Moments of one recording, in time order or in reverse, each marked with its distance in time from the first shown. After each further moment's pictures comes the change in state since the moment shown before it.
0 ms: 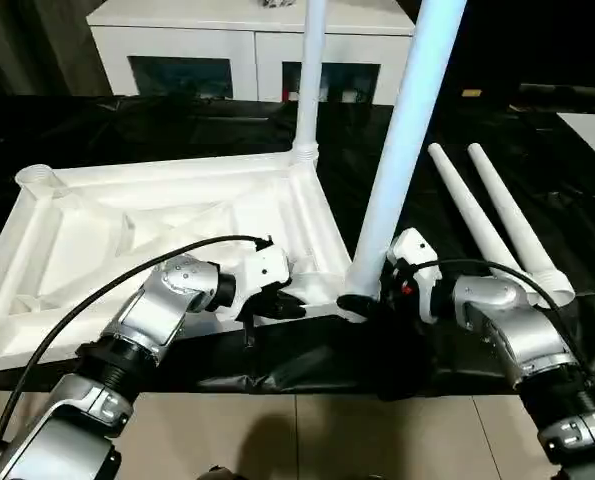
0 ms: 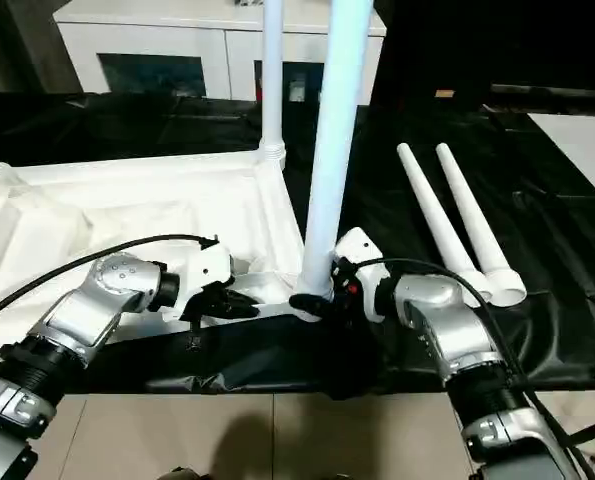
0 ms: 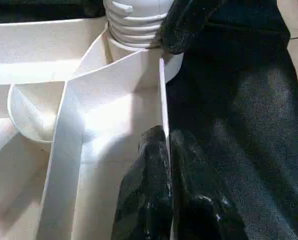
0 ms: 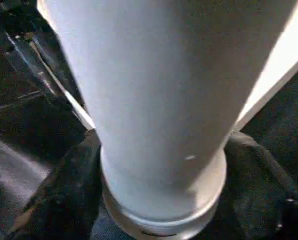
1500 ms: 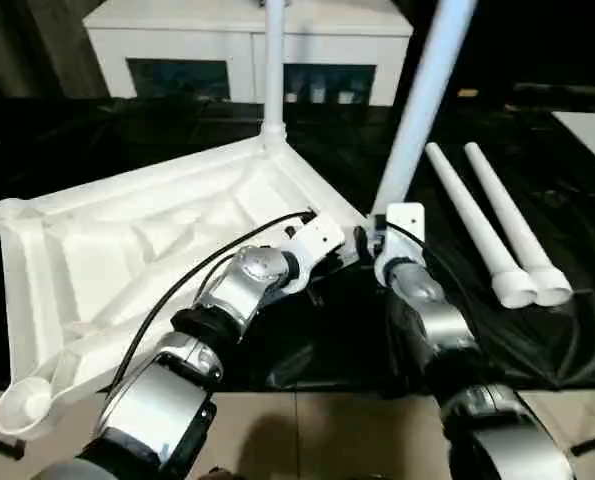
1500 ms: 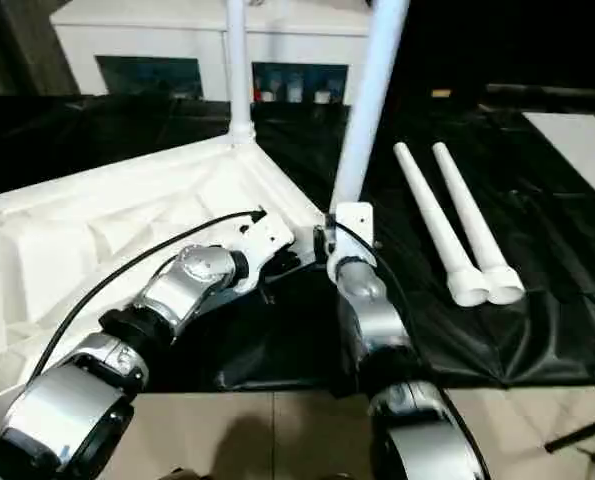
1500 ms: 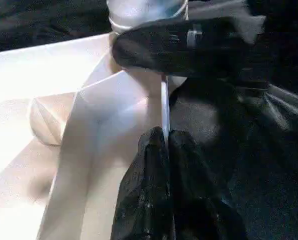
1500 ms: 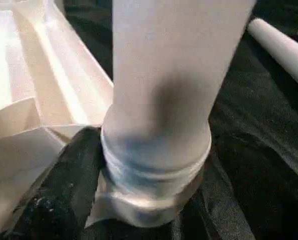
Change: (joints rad) left arm -0.253 -0.347 0.065 0.519 0.113 -0.134 0.564; right arm -0.082 0.376 -0.219 0.201 -0.147 -0.088 -1.057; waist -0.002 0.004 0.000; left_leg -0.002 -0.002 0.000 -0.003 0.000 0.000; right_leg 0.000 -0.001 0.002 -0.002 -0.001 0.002
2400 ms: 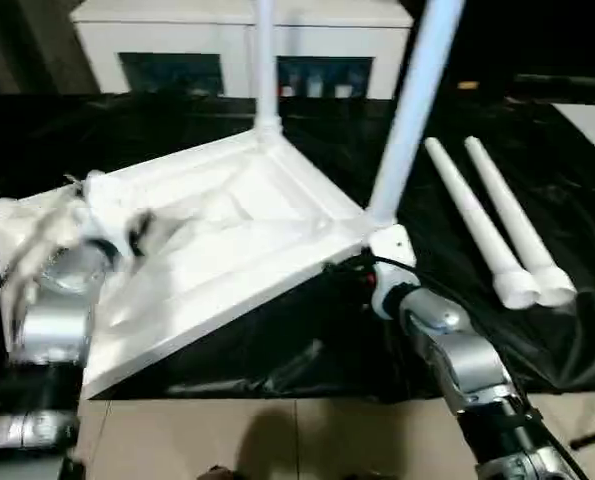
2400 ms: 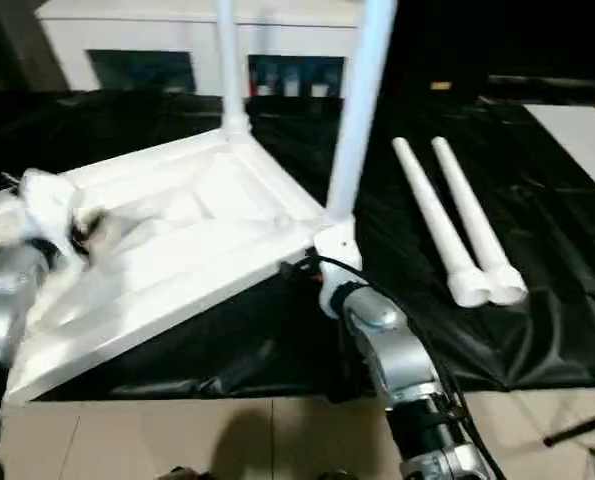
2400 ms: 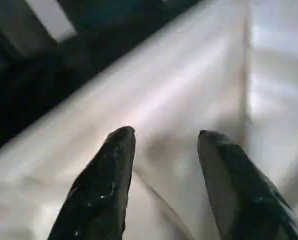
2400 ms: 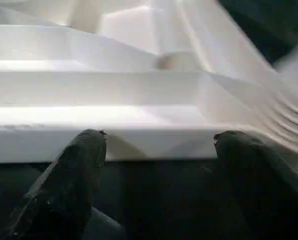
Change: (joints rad) left arm 0.418 0.390 0.427 -0.693 -0.063 0.347 0.241; right arm 0.184 -0.097 0.187 -0.389 0.029 0.207 0.404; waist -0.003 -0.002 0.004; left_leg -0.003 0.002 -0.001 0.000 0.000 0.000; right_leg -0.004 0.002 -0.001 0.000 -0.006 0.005
